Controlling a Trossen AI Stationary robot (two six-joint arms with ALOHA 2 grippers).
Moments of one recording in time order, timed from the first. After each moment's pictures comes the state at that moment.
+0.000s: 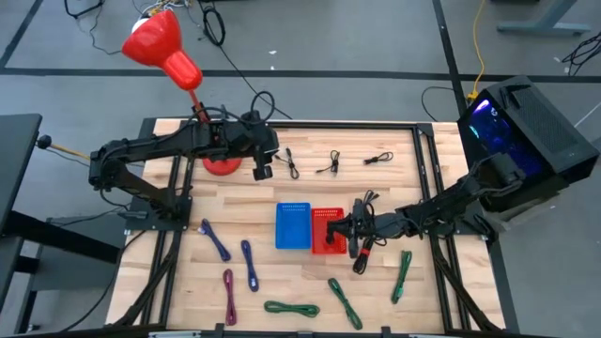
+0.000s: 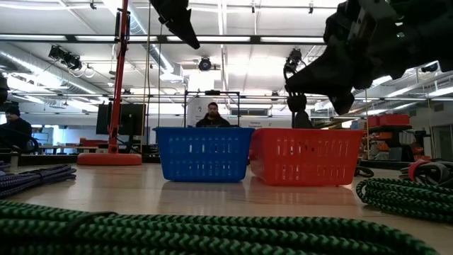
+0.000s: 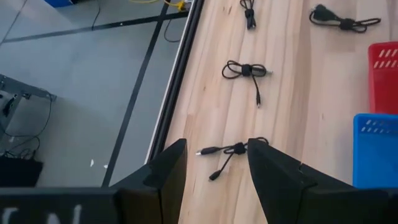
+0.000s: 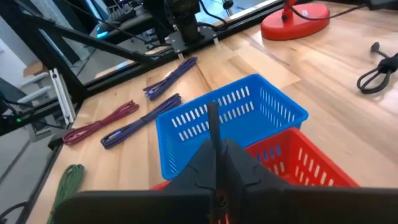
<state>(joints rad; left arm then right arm) 0.19 1.40 1.41 -0.77 -0.37 0.25 0.38 1.49 0.43 0.76 0.45 0.50</state>
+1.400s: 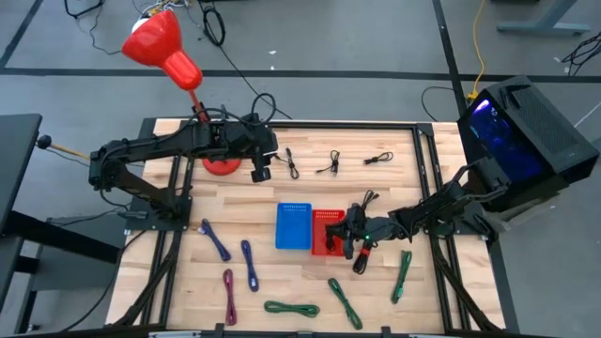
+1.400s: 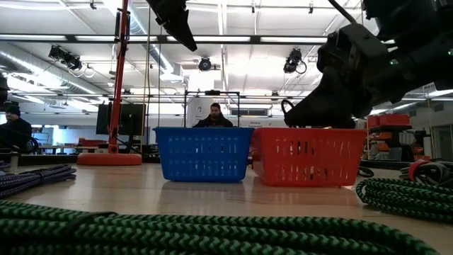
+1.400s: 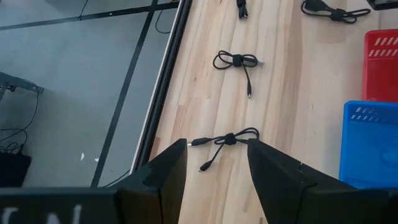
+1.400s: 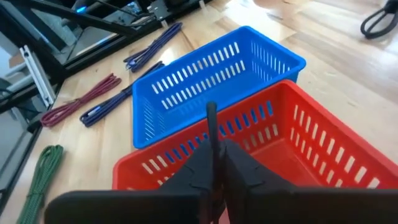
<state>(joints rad) 0.19 1.40 1.41 -0.81 -0.34 0.22 0.36 1.63 0.43 0.79 0.41 0.59</state>
